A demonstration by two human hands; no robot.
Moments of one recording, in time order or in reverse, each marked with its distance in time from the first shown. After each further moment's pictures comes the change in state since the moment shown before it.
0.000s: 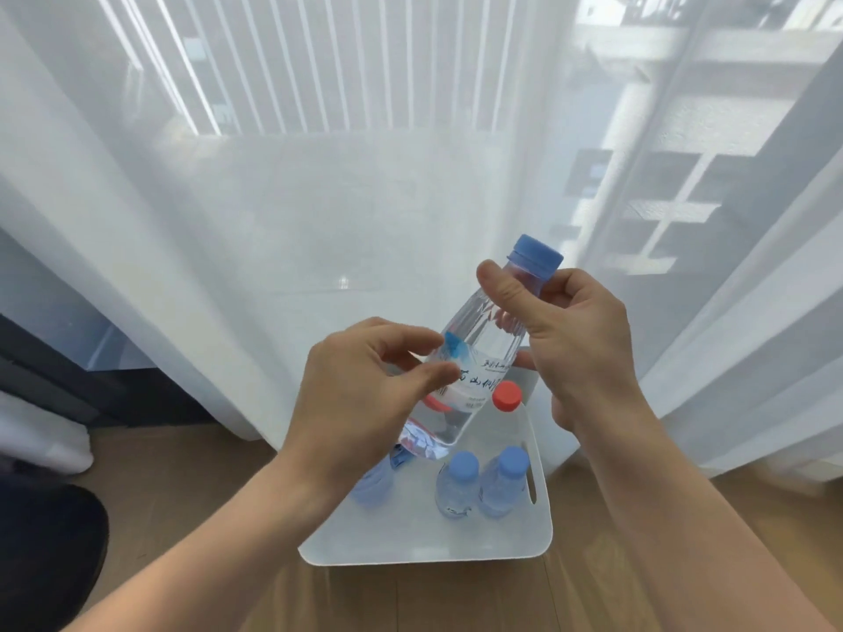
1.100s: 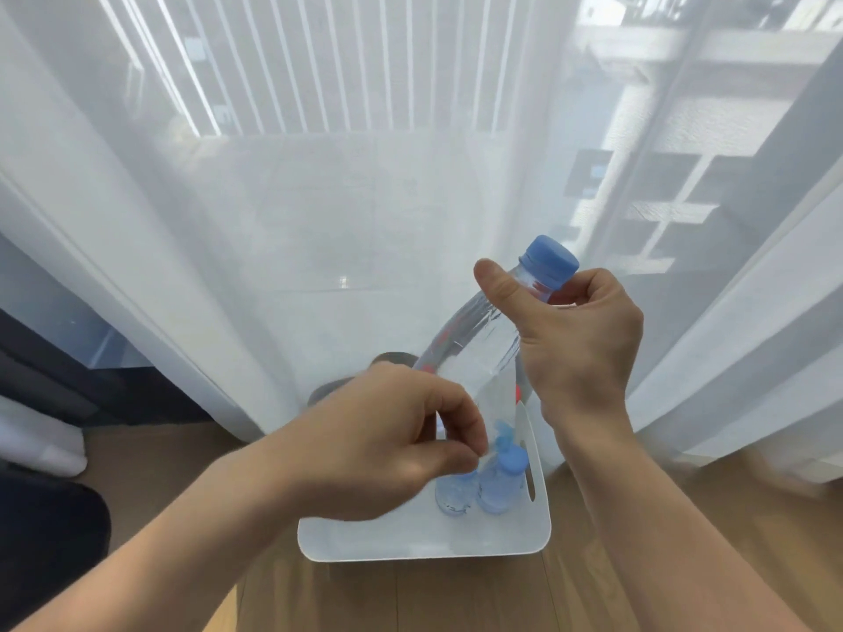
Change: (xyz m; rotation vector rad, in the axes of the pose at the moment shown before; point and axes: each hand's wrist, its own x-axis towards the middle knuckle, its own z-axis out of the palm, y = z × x) left_hand -0.013 0.027 -0.020 0.263 -0.684 0.118; right_hand -0.003 0.003 0.005 -0.117 0.292 -0.156
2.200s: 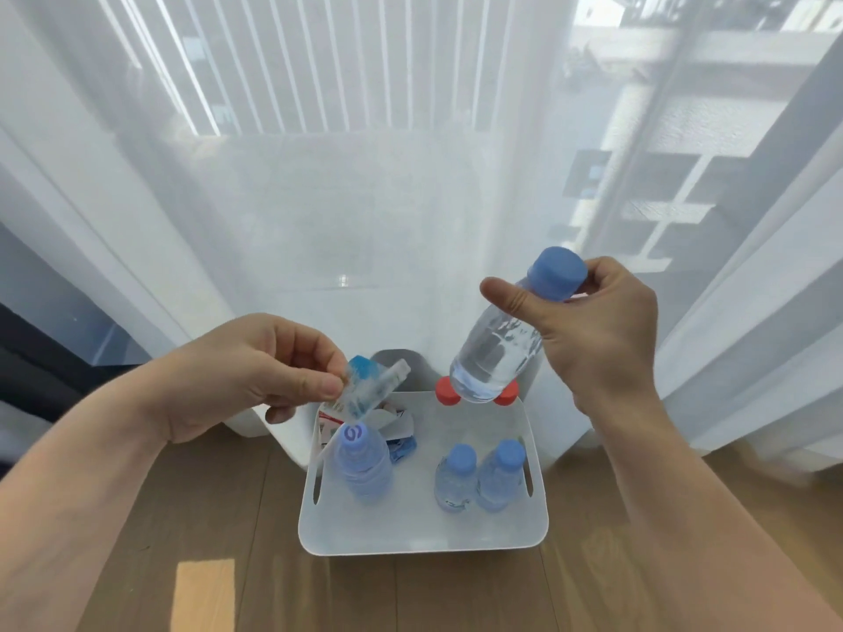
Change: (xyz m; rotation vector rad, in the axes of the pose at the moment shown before) left_hand -0.012 -0.063 -0.054 -0.436 -0.007 -0.339; right_hand 0.011 0.000 -0.019 -0.145 -0.125 -0.038
